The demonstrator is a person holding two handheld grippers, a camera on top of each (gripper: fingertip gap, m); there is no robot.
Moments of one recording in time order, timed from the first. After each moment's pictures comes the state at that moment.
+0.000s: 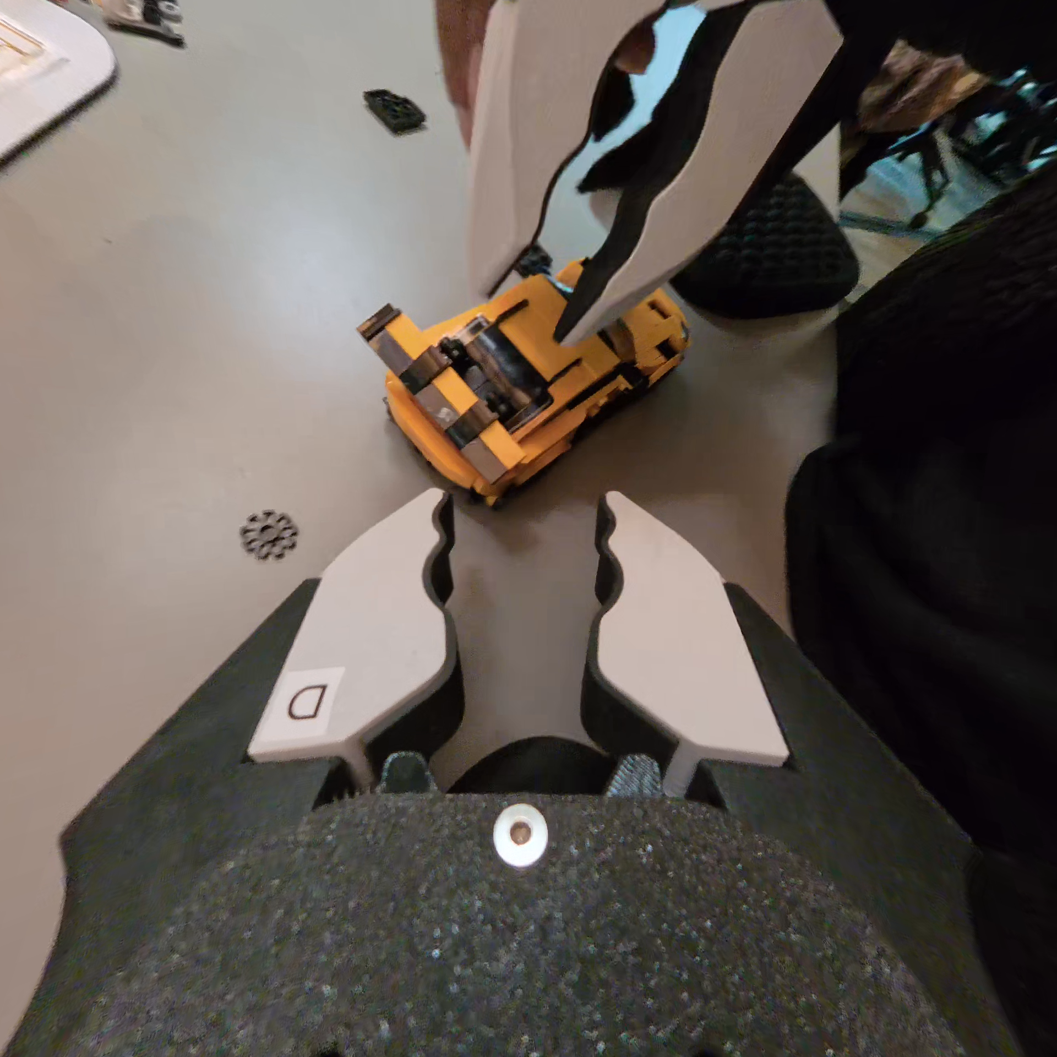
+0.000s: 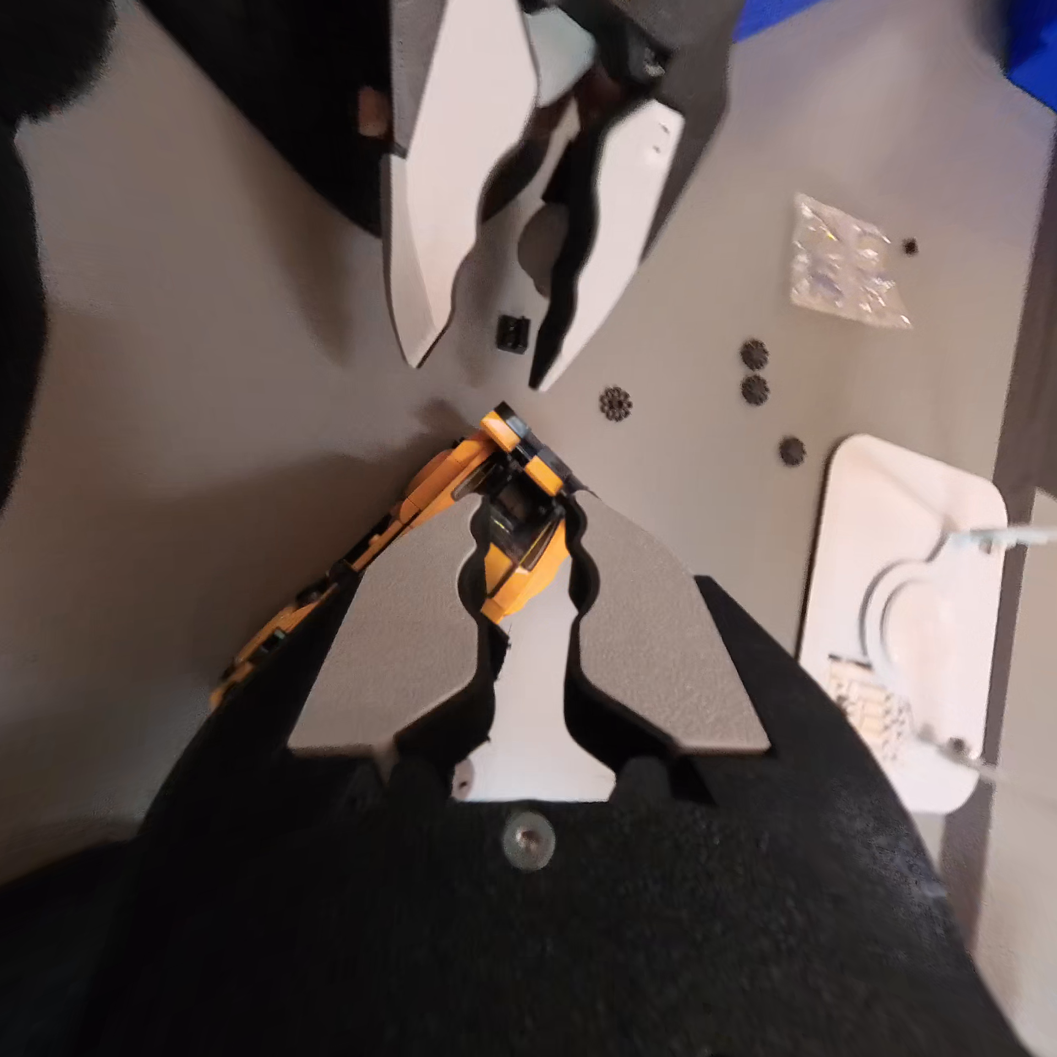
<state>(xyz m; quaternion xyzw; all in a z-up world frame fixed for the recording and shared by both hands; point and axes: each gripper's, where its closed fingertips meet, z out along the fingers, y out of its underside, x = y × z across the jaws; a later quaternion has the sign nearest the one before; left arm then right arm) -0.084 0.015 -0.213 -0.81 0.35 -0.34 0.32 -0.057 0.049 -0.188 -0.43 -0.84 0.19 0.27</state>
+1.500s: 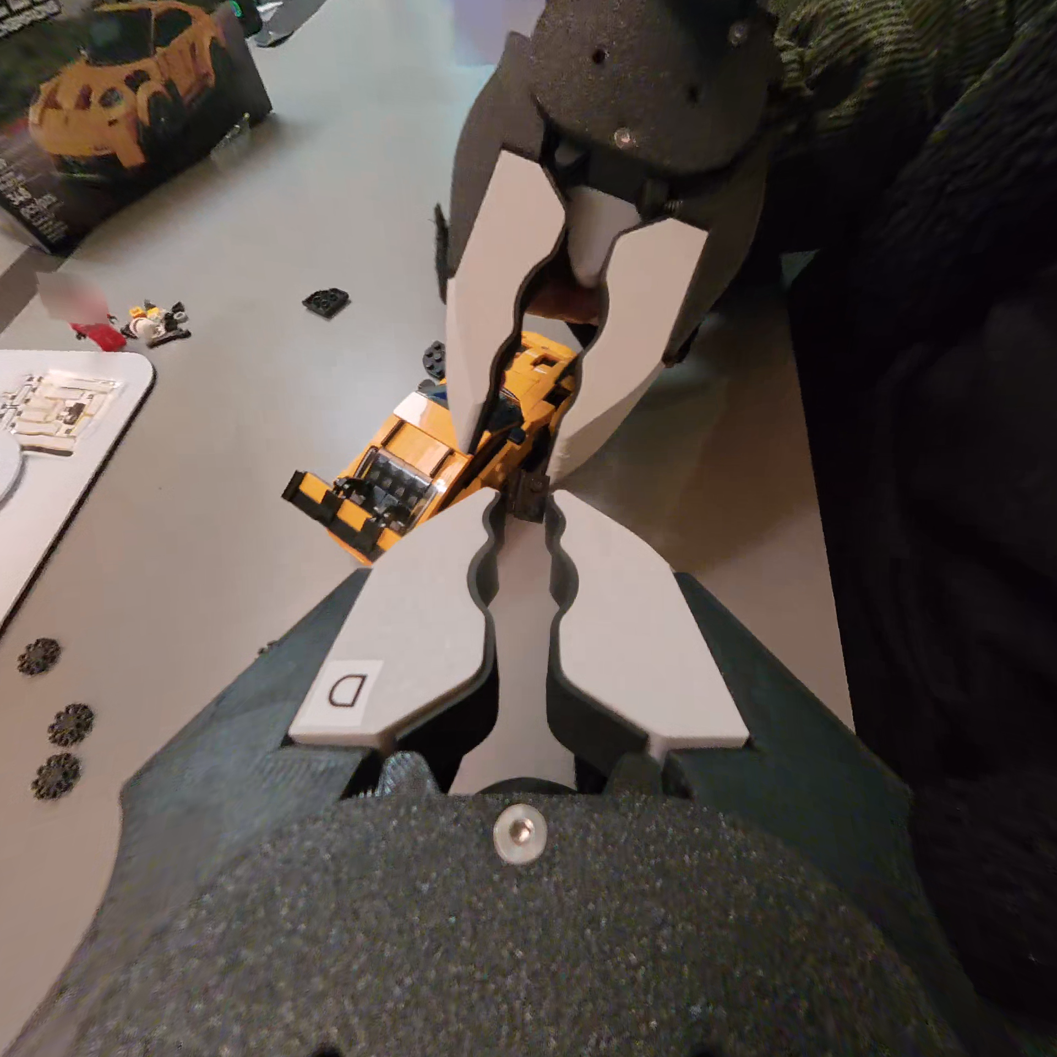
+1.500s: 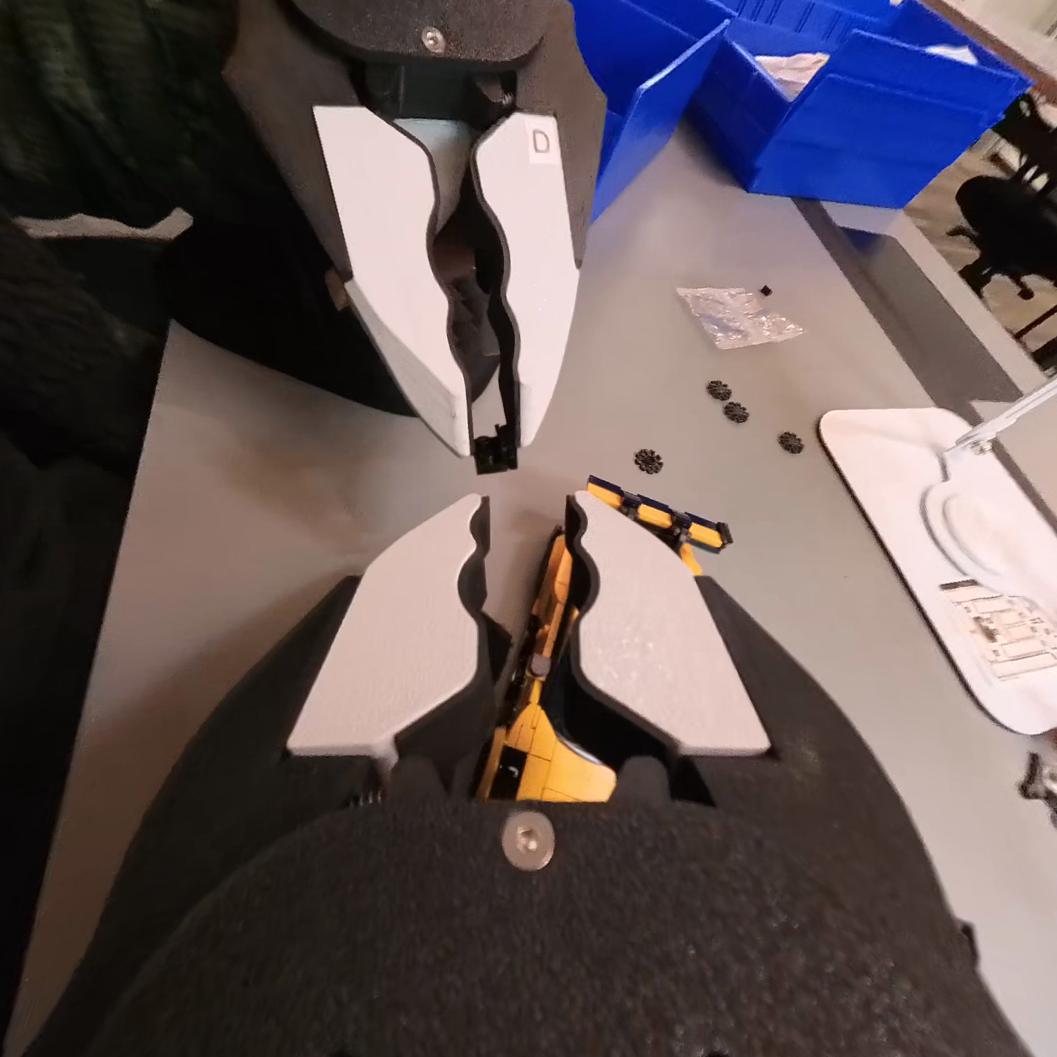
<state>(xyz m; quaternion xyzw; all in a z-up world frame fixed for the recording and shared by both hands) -0.052 -0.020 -0.174 -0.72 0.49 -0.25 0.43 -0.050 -0.008 -0.179 -0.53 -0.68 0.30 0.42</state>
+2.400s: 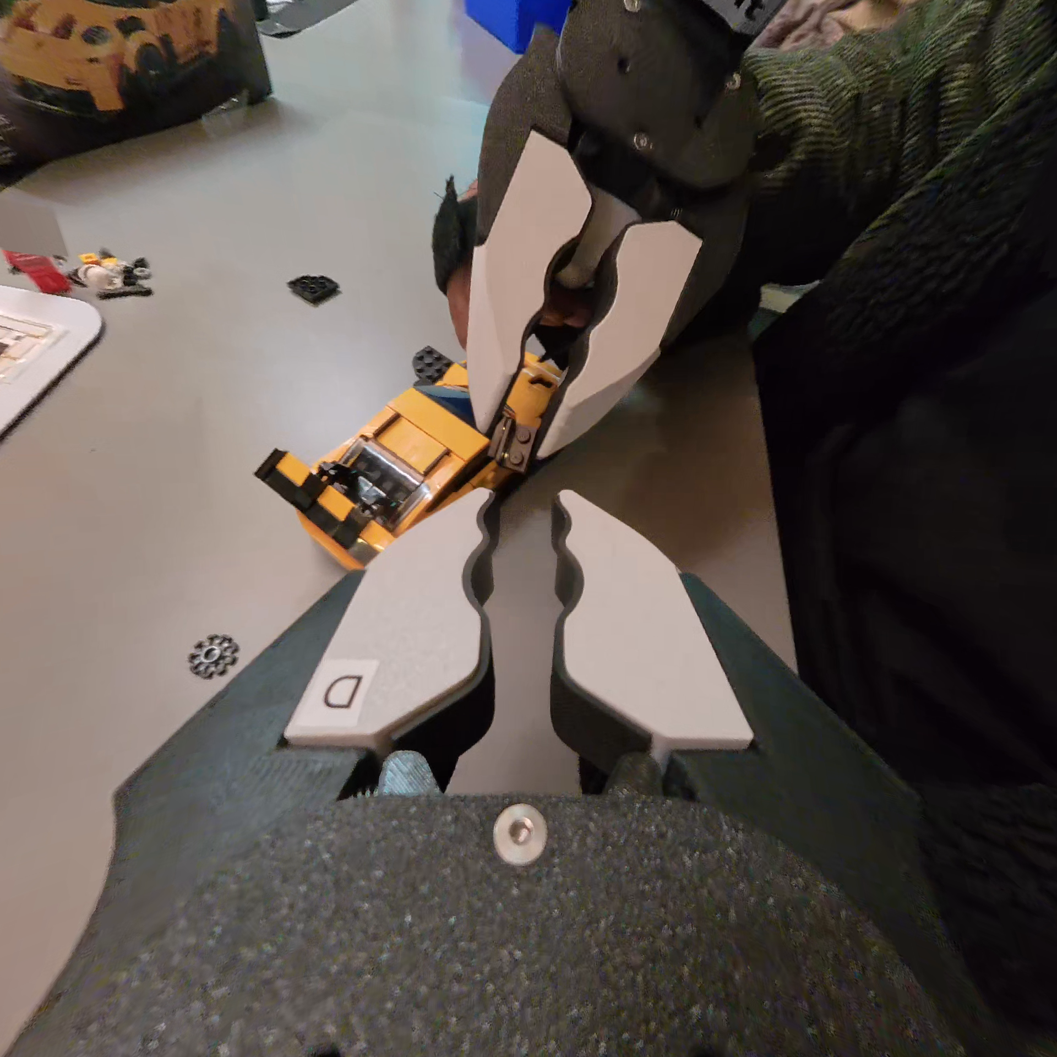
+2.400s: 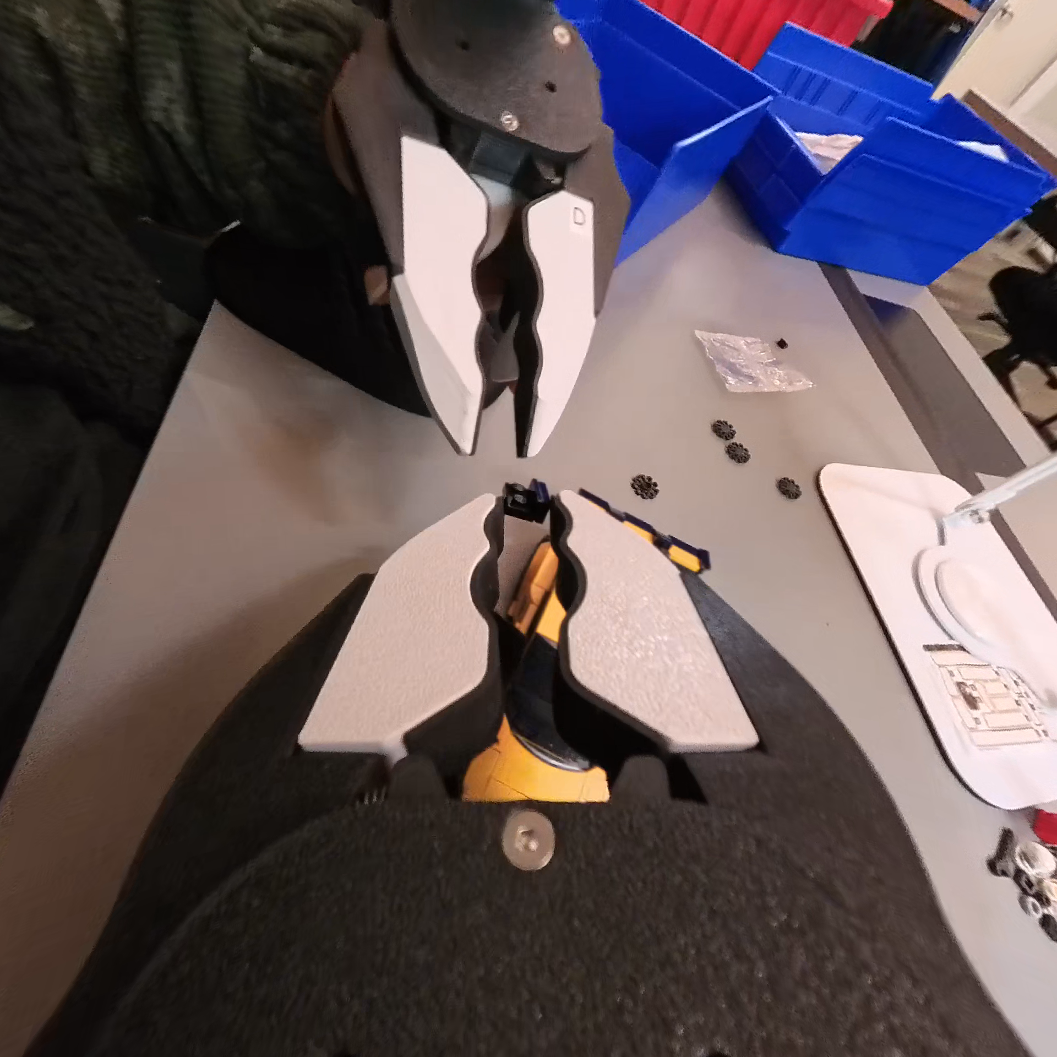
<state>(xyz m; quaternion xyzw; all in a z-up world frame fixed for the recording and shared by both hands) -0.052 -0.016 -0.176 -0.73 0.43 -0.32 0.42 -0.045 -0.001 -0.171 -0.48 -0.70 0.33 0.41</state>
